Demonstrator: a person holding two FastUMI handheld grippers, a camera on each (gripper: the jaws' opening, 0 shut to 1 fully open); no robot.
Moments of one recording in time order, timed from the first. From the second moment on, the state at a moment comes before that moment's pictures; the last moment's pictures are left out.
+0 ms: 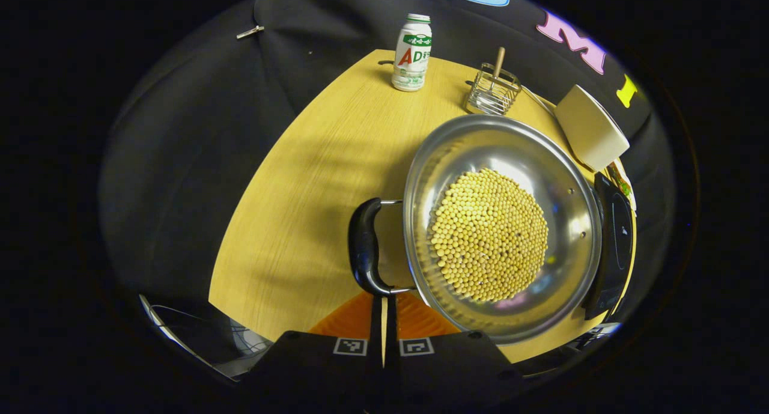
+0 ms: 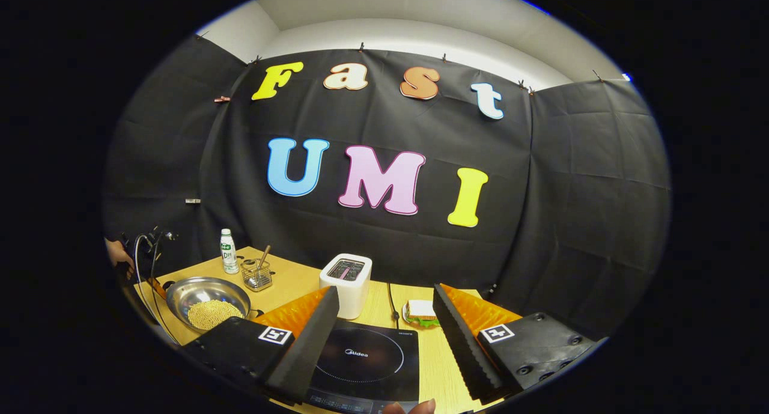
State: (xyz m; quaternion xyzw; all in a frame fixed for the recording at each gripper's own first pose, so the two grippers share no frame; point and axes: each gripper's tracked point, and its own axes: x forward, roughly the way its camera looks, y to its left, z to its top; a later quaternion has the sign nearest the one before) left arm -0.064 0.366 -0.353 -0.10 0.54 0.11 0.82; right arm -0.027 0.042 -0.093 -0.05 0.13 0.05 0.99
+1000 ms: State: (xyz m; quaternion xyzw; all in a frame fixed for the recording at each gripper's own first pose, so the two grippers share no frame) left arm -0.025 0.404 -0.351 -0.01 0.49 0.13 0.86; right arm -0.007 0.122 -0.180 -0.02 0.25 0.11 0.96
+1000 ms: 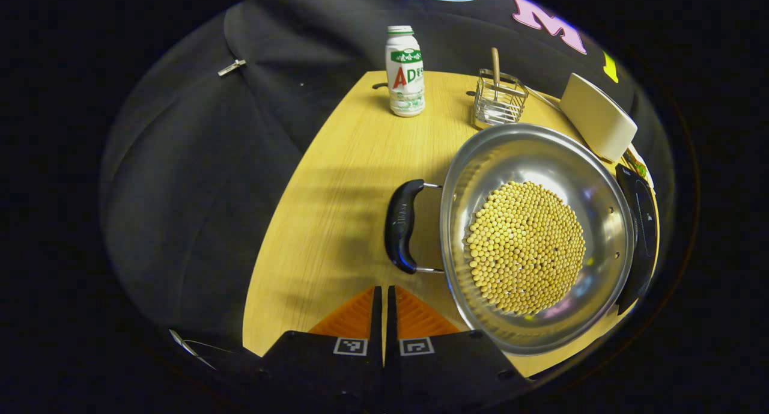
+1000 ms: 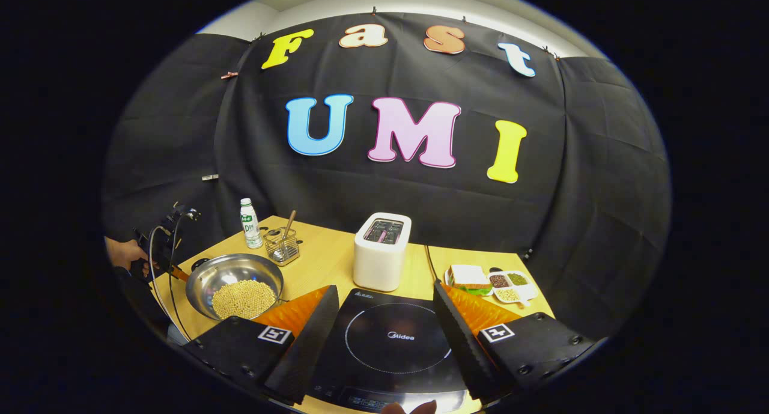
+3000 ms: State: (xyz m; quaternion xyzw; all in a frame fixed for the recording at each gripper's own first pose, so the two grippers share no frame) left arm 0.064 0.384 -0.355 -0.01 0.41 0.00 0.91; right arm -0.009 0.334 -0.414 0.10 0.54 0.12 0.83
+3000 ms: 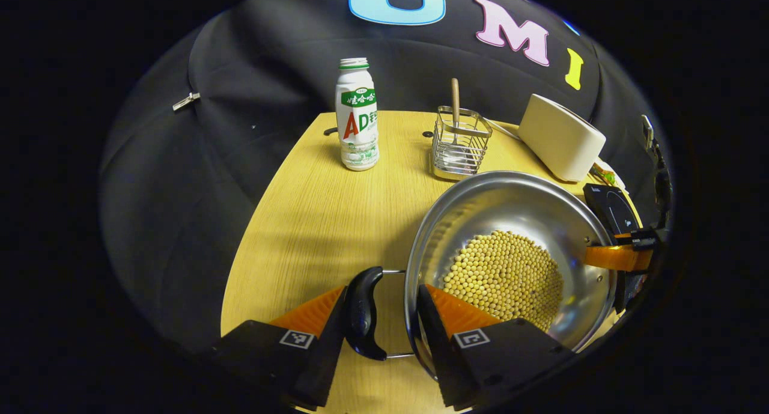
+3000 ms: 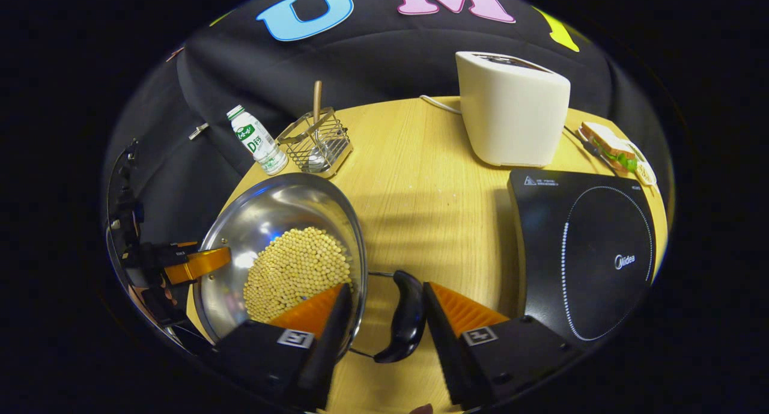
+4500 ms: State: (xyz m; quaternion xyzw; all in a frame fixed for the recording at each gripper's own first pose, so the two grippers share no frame) left arm 0.023 0.219 -0.257 -0.03 0.42 -0.01 0.91; right arm -0.029 0.162 -0.318 0.10 0.56 0.09 0.82
